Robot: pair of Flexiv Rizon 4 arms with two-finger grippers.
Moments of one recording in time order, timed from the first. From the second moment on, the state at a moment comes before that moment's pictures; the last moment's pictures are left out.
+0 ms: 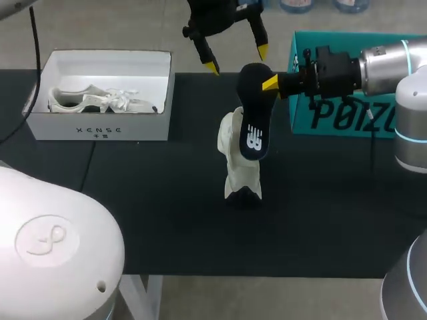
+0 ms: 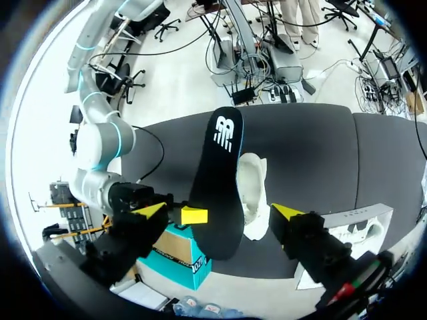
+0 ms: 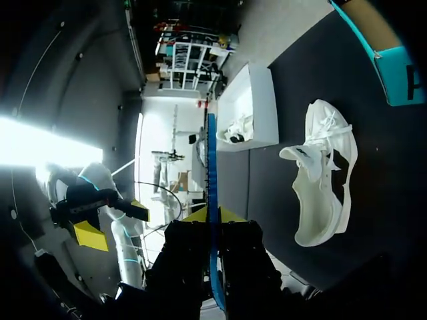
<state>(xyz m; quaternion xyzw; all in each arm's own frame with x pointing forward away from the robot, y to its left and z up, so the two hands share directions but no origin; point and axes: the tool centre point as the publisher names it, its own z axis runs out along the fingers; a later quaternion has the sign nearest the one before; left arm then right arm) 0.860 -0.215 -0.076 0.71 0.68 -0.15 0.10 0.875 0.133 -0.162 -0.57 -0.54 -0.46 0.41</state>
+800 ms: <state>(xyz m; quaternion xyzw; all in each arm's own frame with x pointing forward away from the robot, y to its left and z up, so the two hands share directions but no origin) 0.871 -0.248 -0.061 0.74 0.67 -0.05 0.06 0.877 0.136 -0.160 -0.57 -0.52 -0.47 0.42</state>
